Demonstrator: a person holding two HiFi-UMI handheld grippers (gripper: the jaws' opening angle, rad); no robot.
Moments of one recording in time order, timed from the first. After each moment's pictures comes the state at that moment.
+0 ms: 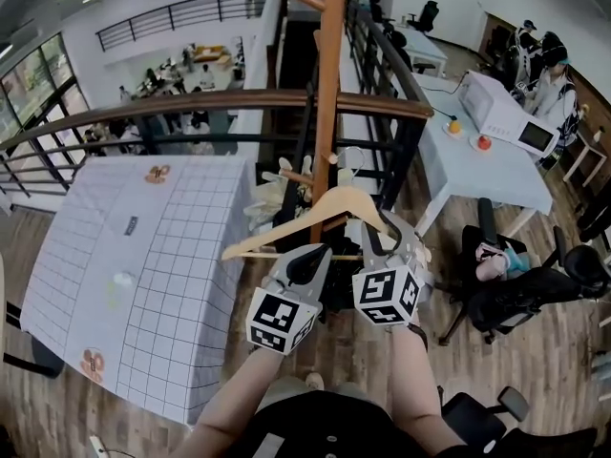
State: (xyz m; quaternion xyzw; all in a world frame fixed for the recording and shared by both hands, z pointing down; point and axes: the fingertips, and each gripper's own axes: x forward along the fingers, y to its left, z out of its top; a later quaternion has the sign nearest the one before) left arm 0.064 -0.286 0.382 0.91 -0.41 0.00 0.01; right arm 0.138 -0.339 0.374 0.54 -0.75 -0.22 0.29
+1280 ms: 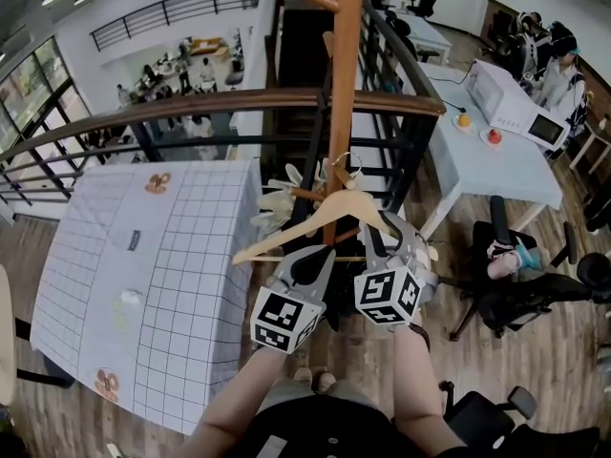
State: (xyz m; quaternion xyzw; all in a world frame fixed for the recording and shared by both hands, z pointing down) left arm 0.044 -0.345 0.397 0.92 -0.39 0.03 0.03; right arm 0.119 -0.397 0.398 0.54 -0.75 -0.21 0.32
